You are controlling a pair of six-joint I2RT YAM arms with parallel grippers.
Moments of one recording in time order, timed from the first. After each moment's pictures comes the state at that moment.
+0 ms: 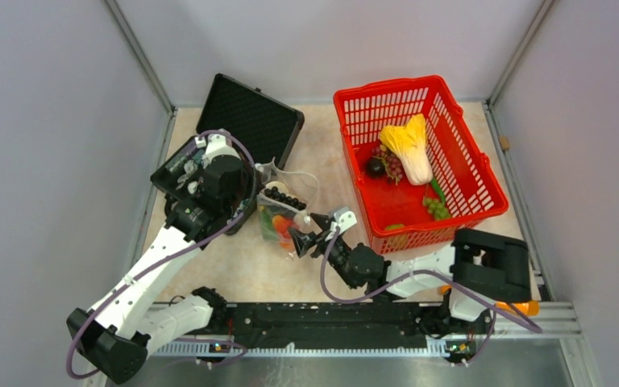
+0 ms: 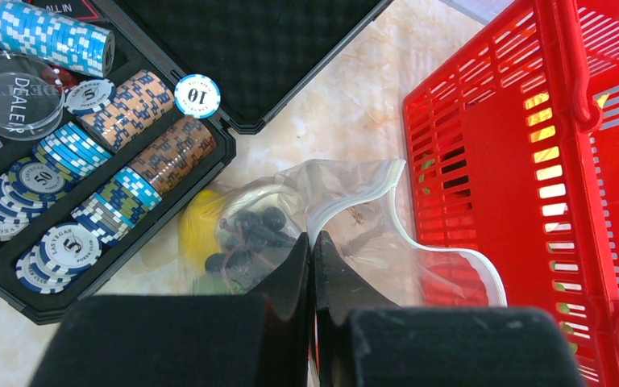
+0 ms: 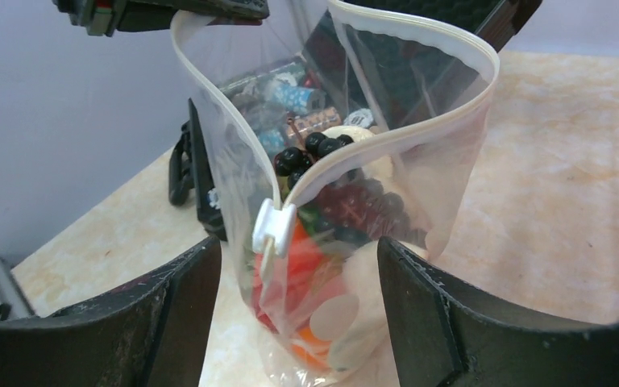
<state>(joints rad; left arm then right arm) -0.53 0.98 0.98 -0.45 -0.35 -0.71 1.35 1.52 0.54 1.12 0.67 0.17</state>
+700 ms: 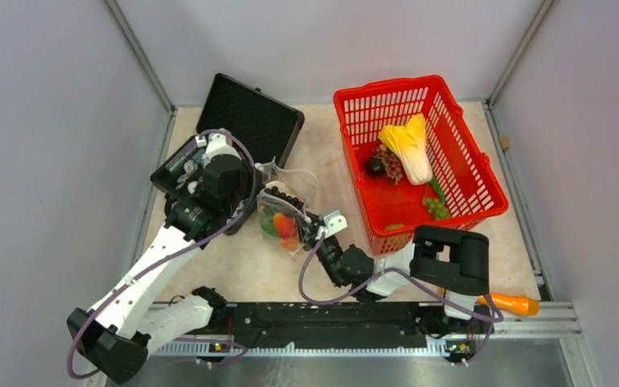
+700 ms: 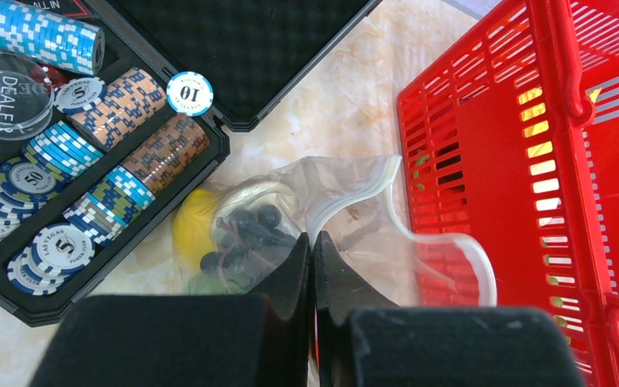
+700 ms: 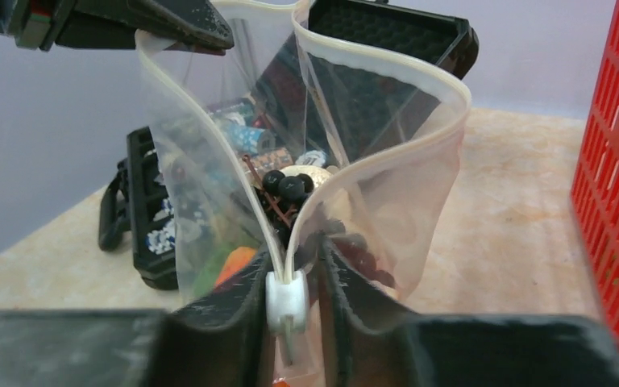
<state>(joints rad) -0.53 0.98 0.98 -0.44 -0.33 -0.71 1.34 1.79 0.61 1.50 0.78 -0.10</state>
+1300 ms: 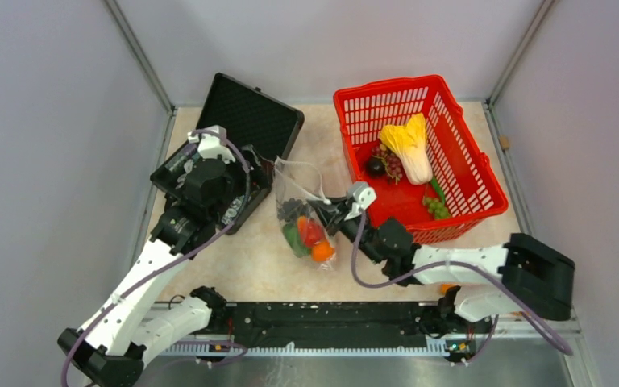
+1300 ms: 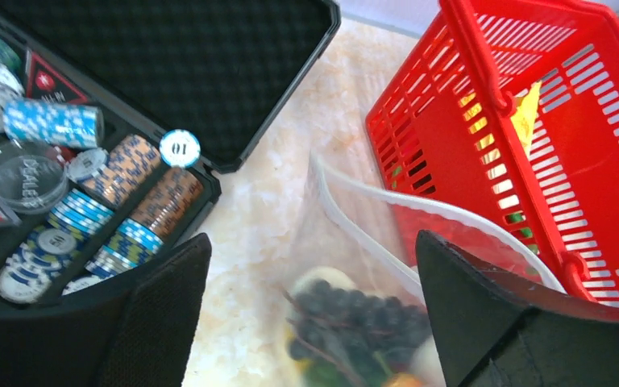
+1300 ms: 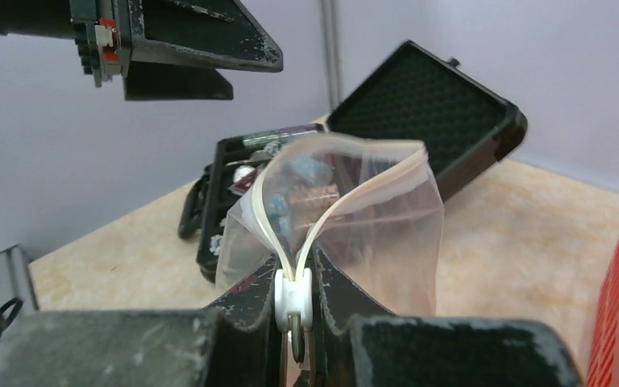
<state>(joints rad) -0.52 0.90 0.98 -0.39 -0.27 -0.56 1.18 1.35 0.50 1.13 0.37 0.02</state>
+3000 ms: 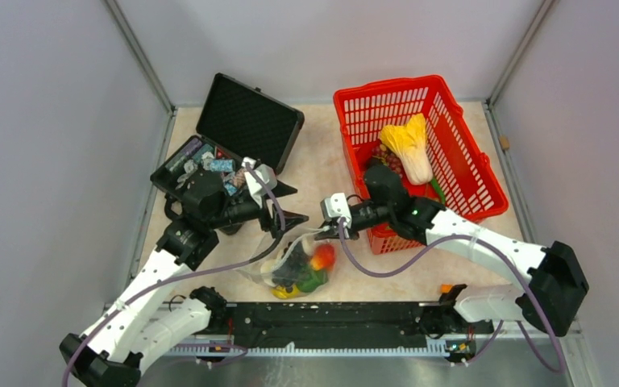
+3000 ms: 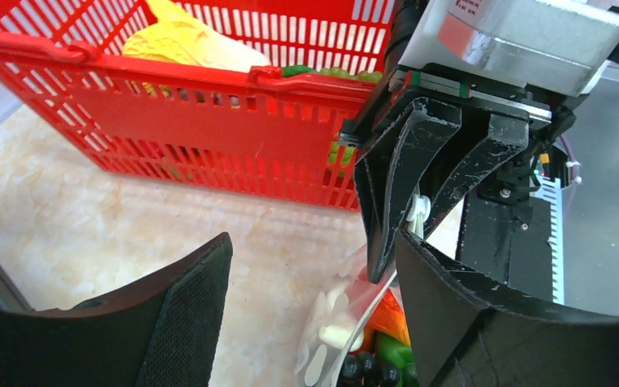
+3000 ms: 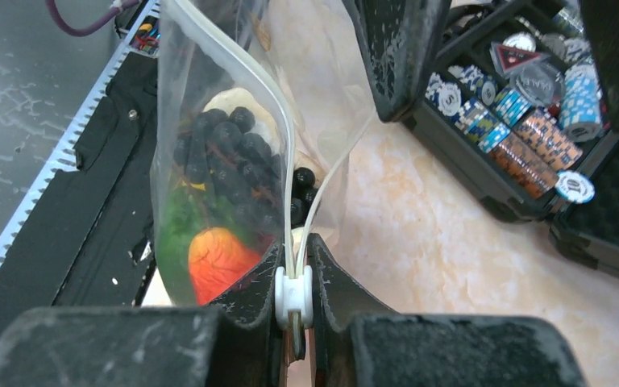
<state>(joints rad) -0.53 0.80 0.82 -0.17 0.70 0.06 0.85 1.25 0.91 -0.15 -0.83 -0.60</state>
